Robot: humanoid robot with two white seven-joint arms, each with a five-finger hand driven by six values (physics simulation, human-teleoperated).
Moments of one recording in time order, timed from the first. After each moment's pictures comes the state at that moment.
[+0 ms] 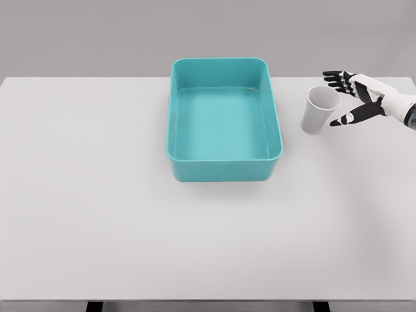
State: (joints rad) left arm 0.03 0.00 -0.15 -0.07 0.14 -0.03 0.17; right arm -0.74 -0.66 0.53 -0.89 -0.32 -0.14 0.61
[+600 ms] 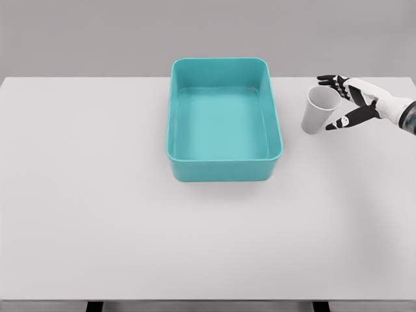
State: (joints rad) left arm 0.03 0.00 -0.15 -0.07 0.14 -0.03 0.17; right arm -0.74 -0.66 0.56 -0.90 -0.32 -0.14 0.61
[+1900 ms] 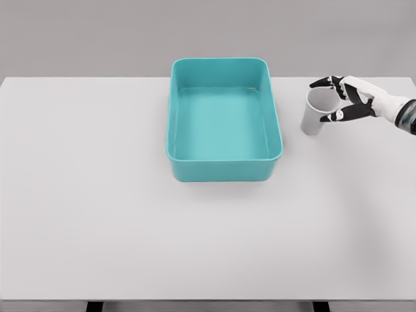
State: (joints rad) left arm 0.03 0.00 -0.15 -0.07 0.14 -0.03 0.17; right arm -0.74 -0.65 0.57 -0.92 -0.33 -0.15 0.61
